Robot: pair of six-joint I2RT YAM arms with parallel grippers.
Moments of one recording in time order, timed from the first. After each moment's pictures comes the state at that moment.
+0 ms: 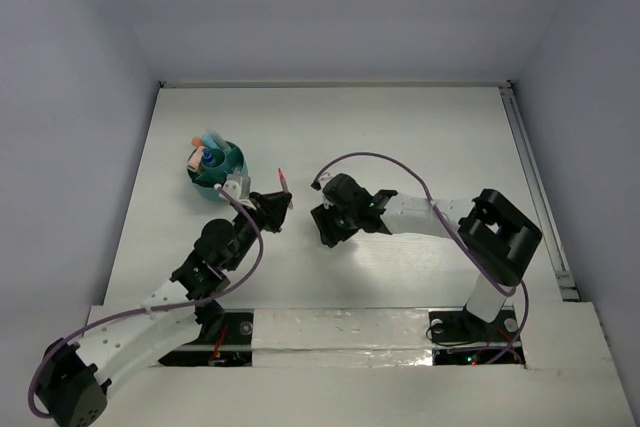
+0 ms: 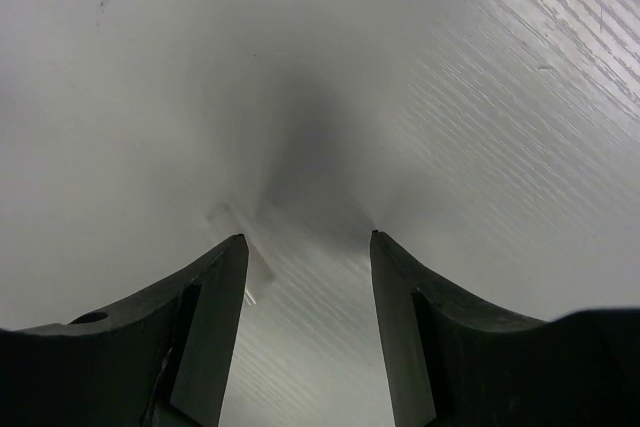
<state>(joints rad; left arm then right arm) -0.73 0.61 0.25 0.38 -0.22 -0.46 0.91 1.74 1.03 -0.23 -0.05 0.30</state>
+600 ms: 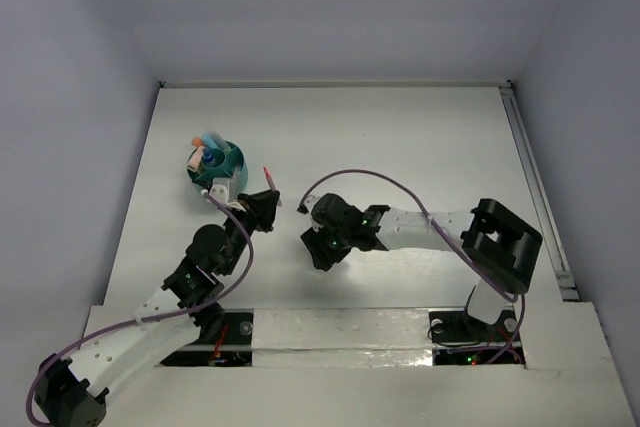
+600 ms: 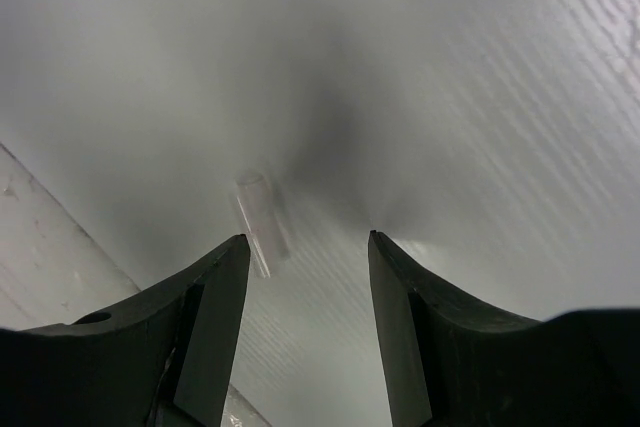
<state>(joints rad) -0.73 0.49 0.25 0.29 -0.33 -0.45 1.05 1.71 1.01 -0.29 -0.12 0.32</state>
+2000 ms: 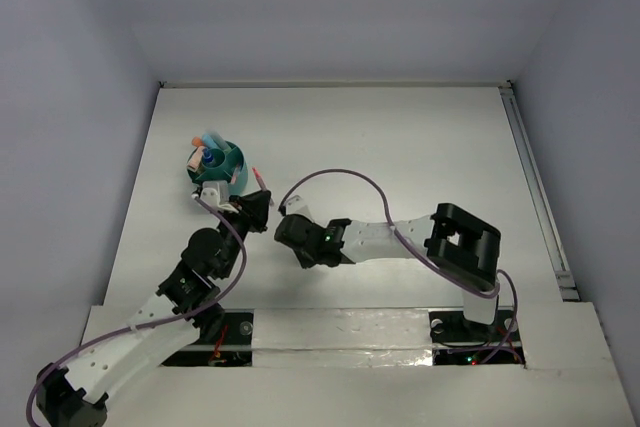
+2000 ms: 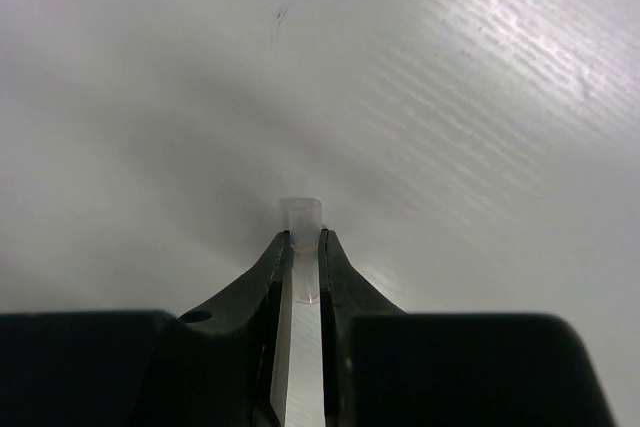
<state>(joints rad) -0.73 0.43 0.25 0.21 -0.42 -0.47 1.22 1.91 1.24 -0.38 0.35 0.58</state>
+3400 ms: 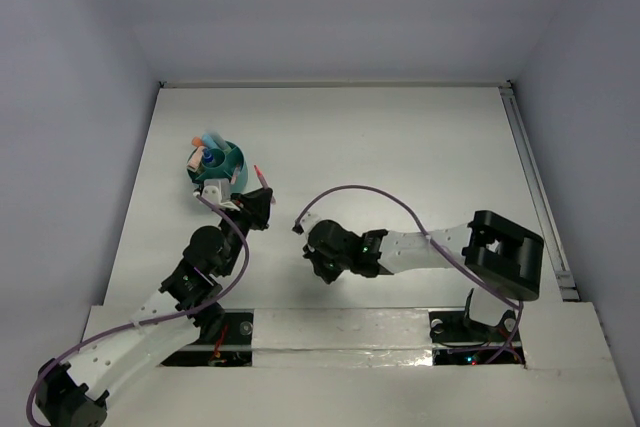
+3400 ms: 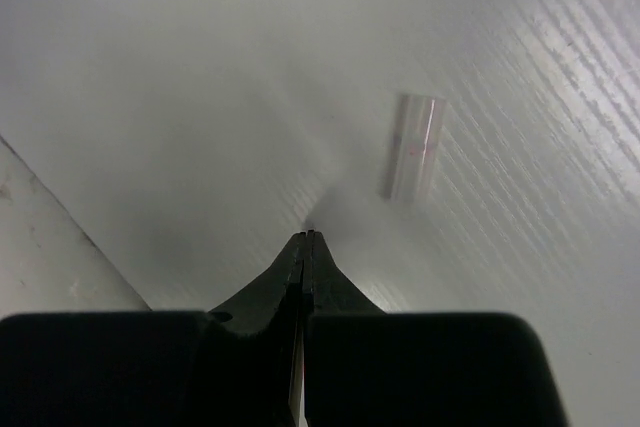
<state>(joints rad) -0.72 0.47 0.25 0.27 -0.41 -0.47 1.20 1.67 0.89 -0.10 0.07 0.35</state>
